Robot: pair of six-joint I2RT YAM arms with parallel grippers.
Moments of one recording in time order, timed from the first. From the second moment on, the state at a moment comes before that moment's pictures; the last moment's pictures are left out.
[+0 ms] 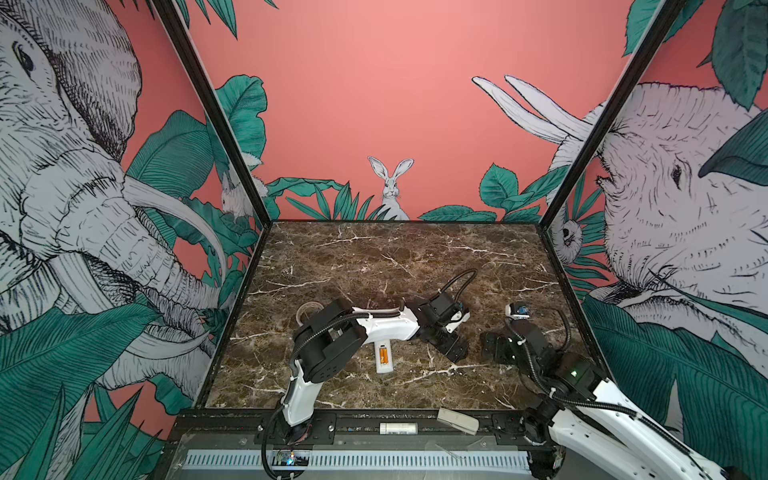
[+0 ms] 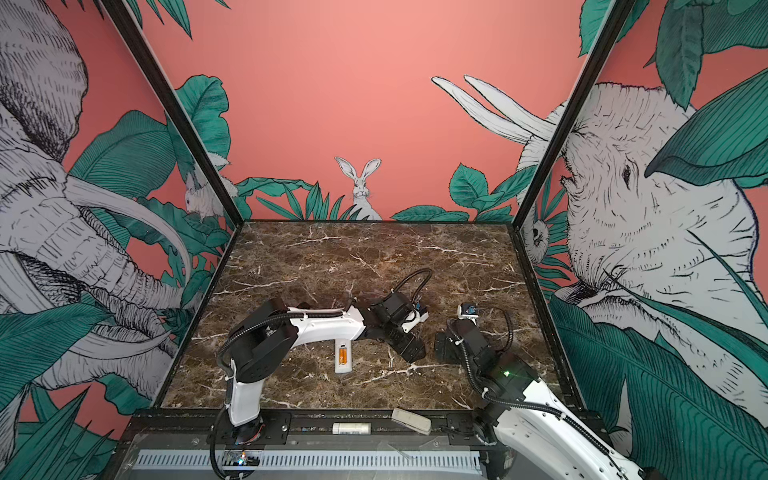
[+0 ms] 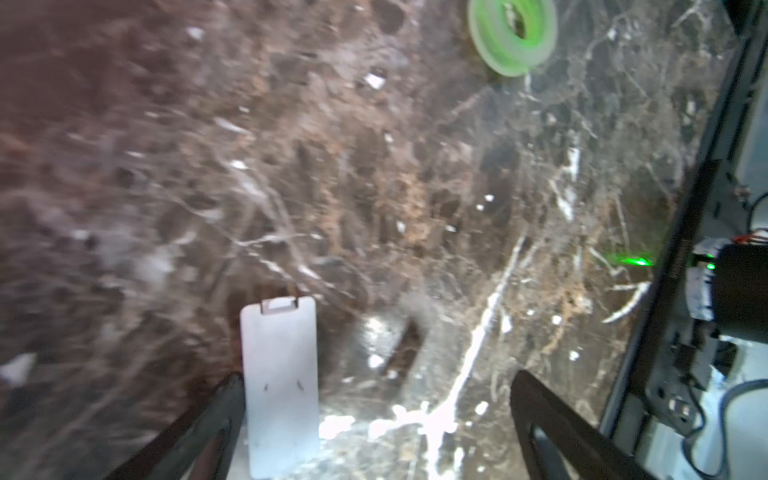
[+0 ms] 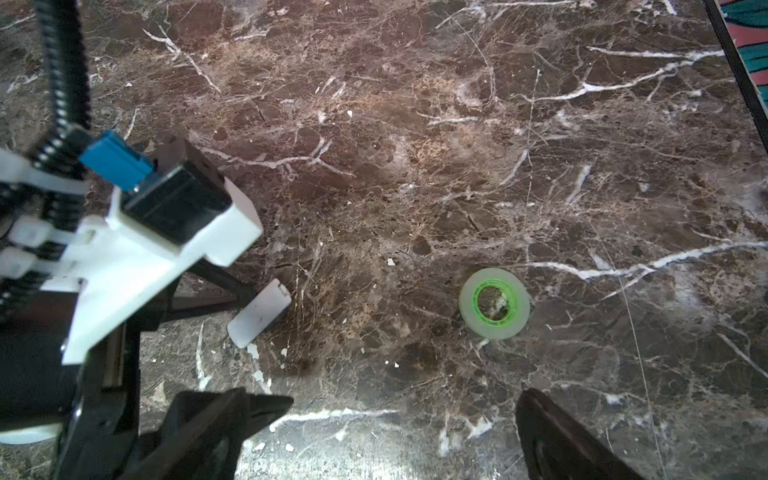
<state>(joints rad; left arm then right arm) -1.07 1.98 1.29 -0.31 0.31 -0.28 0.70 0.62 0.59 -0.85 0.37 0.61</state>
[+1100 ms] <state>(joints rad) -0.59 1.45 1.01 -0.58 0.22 -0.23 0.77 1.41 0.63 -0.28 0.07 0.73</state>
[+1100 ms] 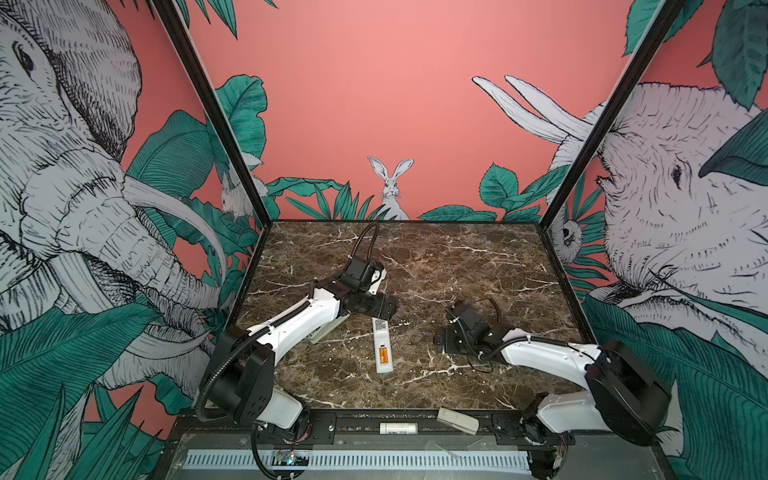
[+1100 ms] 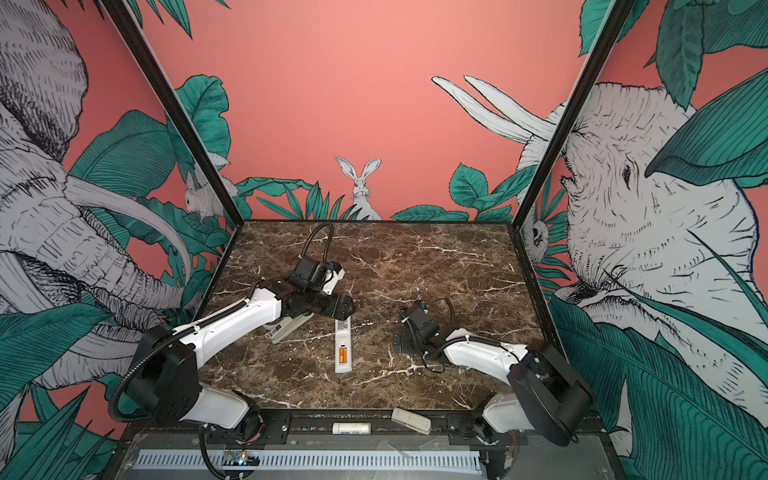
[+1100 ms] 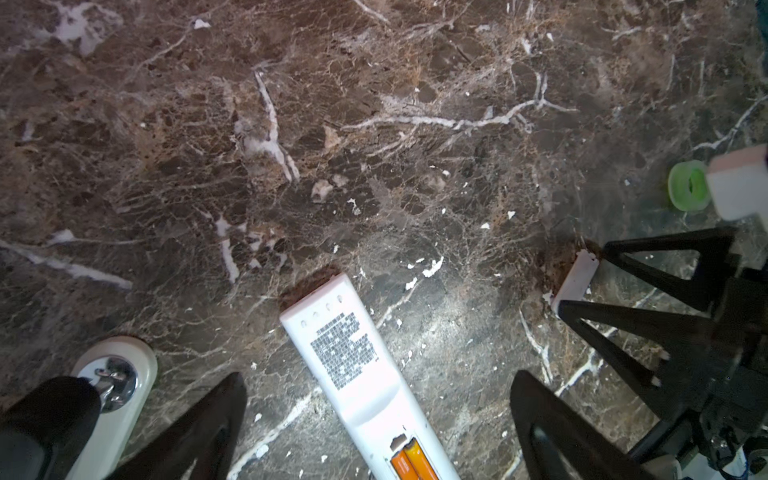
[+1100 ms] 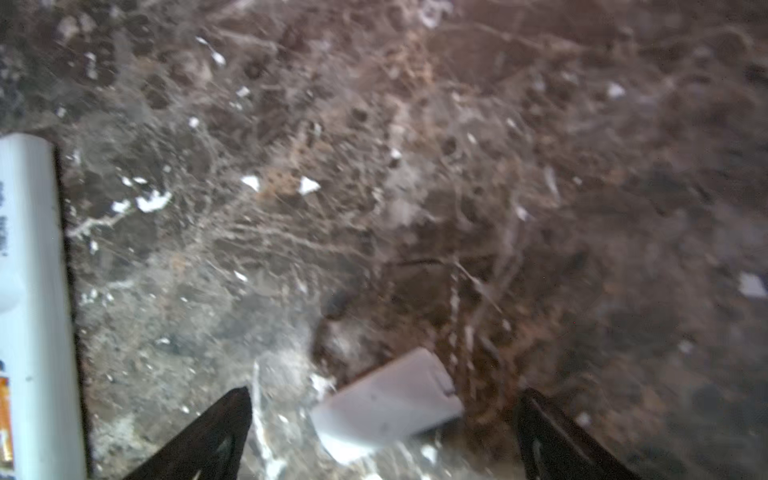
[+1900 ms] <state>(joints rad) -0.58 1.29 0.66 -0.44 0.38 -0.38 0.93 1.62 0.82 -0.34 0.16 0.65</state>
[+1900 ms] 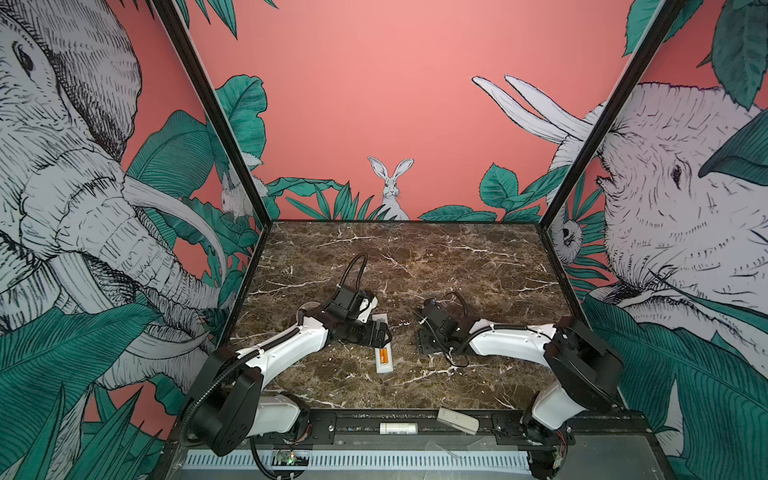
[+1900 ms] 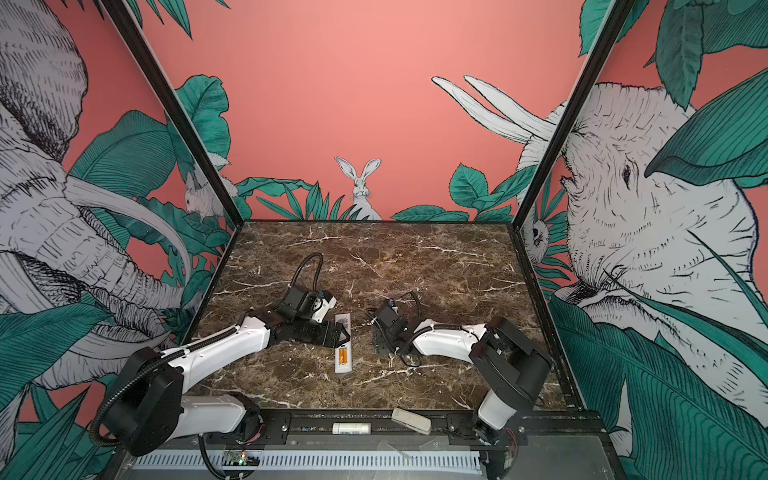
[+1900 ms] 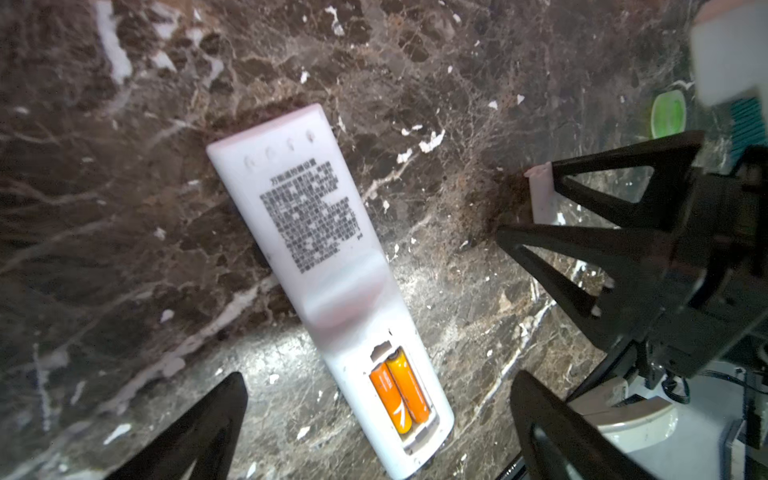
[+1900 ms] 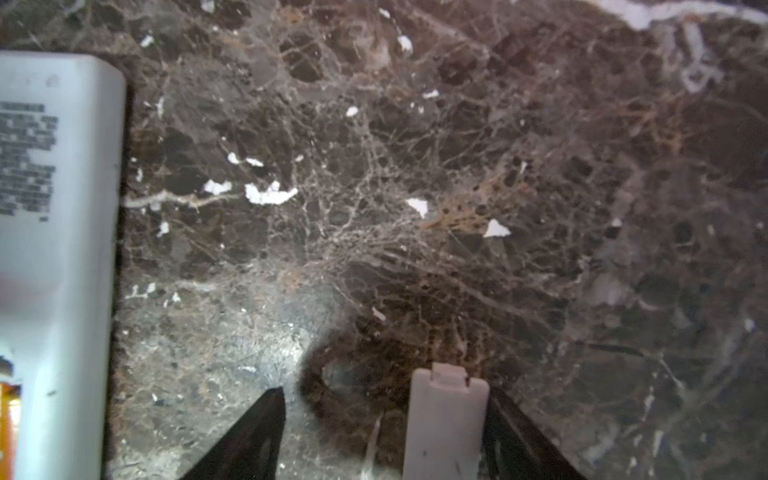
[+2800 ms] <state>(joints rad) -0.82 1.32 0.52 -0.15 0.42 -0.66 0.96 1.64 0.86 -0.48 0.24 0.59</state>
